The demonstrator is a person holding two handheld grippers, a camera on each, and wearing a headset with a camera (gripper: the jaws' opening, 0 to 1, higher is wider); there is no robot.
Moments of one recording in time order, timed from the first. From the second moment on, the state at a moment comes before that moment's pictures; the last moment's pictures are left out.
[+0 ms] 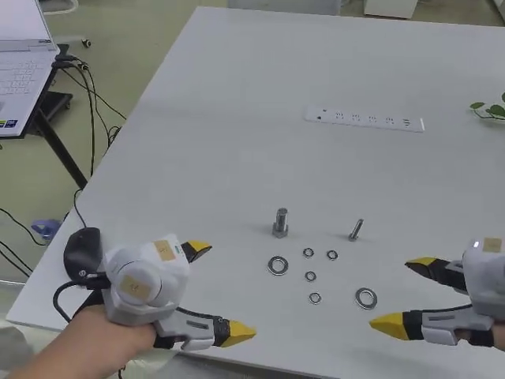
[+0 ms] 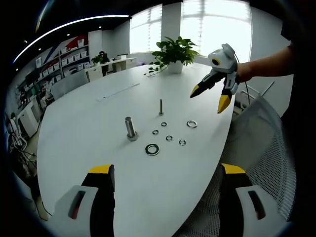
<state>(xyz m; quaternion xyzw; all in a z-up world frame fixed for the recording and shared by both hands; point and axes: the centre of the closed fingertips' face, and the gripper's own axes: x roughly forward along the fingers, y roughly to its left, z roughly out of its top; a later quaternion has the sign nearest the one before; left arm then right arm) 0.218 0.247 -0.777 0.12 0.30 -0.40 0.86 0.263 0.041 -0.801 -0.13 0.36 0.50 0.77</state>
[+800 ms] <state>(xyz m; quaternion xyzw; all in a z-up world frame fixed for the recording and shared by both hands) 0.216 0.246 -0.782 0.13 0.30 -0.43 0.84 0.266 0.051 -0.834 -0.28 0.41 0.53 0.69</state>
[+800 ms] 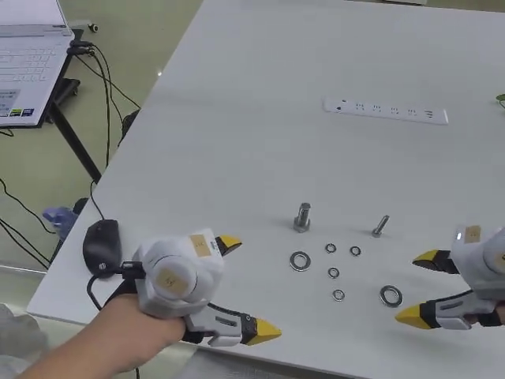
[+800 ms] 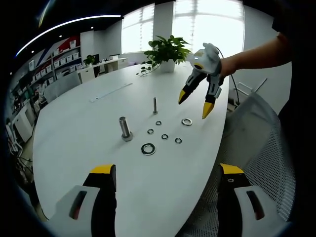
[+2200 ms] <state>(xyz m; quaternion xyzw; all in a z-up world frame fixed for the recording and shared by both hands) 0.214 0.249 -0.782 0.13 0.31 -0.44 0.83 0.273 0.047 -0.877 -0.40 0.42 0.56 0.59</state>
